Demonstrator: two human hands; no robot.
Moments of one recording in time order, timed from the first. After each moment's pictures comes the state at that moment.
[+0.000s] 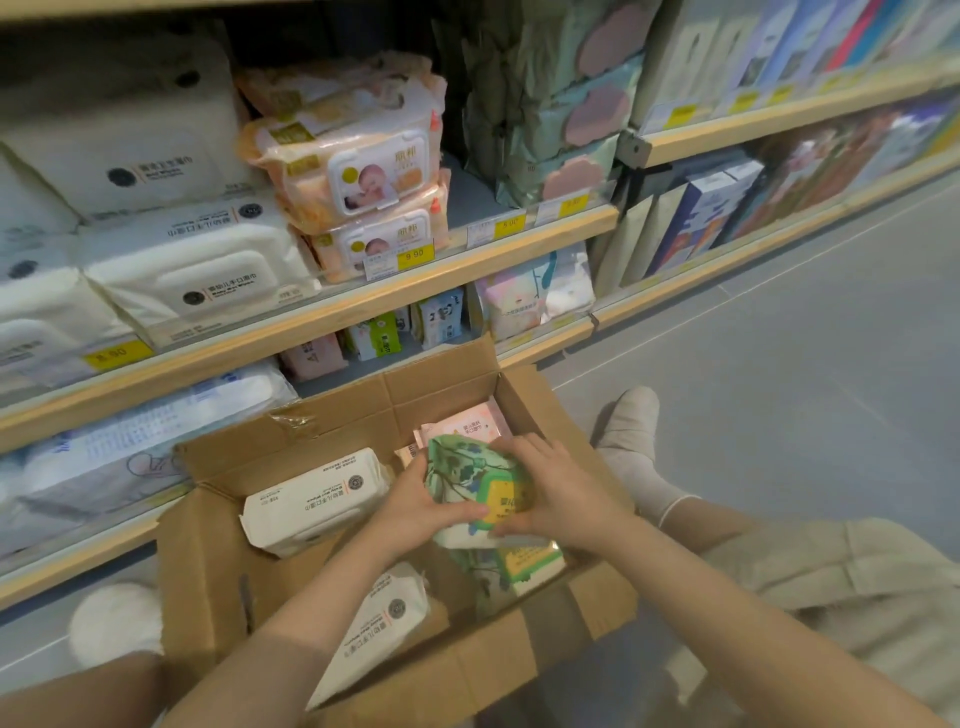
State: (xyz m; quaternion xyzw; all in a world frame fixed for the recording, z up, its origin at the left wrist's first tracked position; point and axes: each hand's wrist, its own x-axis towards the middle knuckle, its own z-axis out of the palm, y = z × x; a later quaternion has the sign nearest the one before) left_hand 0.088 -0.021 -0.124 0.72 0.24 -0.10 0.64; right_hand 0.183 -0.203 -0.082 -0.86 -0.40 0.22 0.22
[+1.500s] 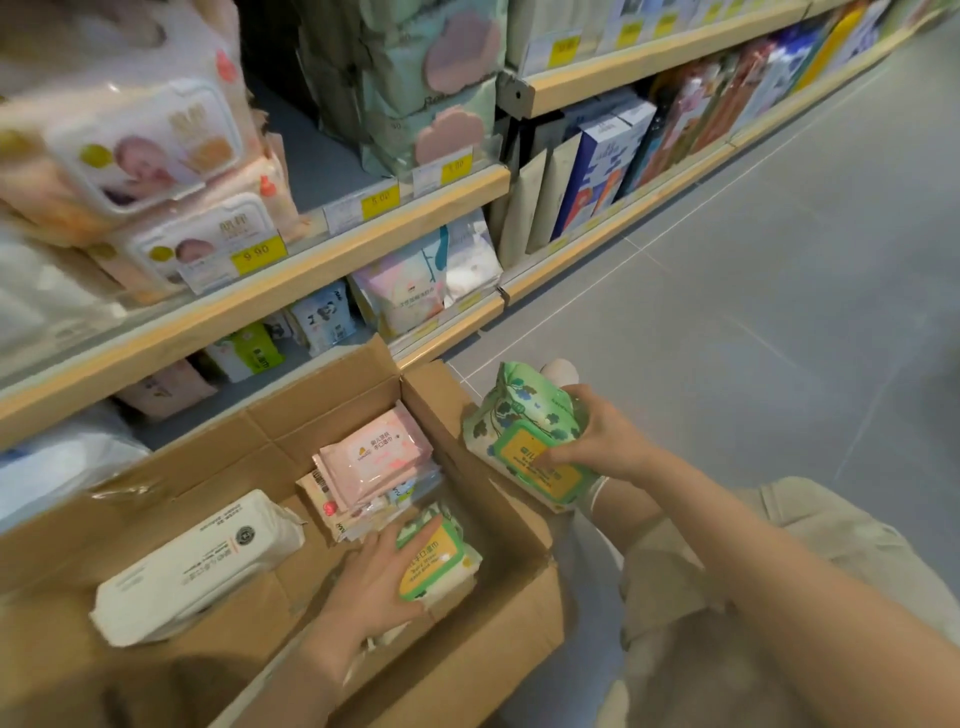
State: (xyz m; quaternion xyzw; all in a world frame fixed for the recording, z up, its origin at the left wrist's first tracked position) left_hand 0.110 -0.060 -0.243 0.95 -0.04 -0.25 0.18; right_hand 0.290 -0.304 -0.096 -0.88 -0.04 0.31 0.37
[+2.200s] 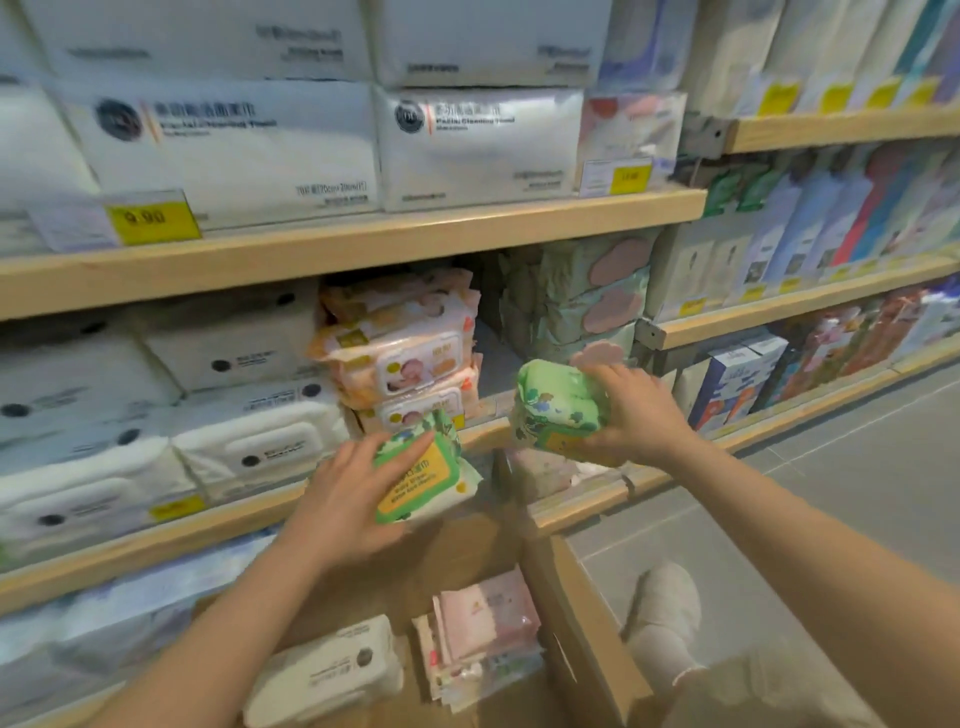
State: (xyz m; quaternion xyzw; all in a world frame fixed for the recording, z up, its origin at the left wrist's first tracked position) left_hand 0.148 0.084 0.016 0.99 0.07 0.10 0.03; right_hand 0.383 -0.164 0.062 -0.92 -0.38 -0.04 0.11
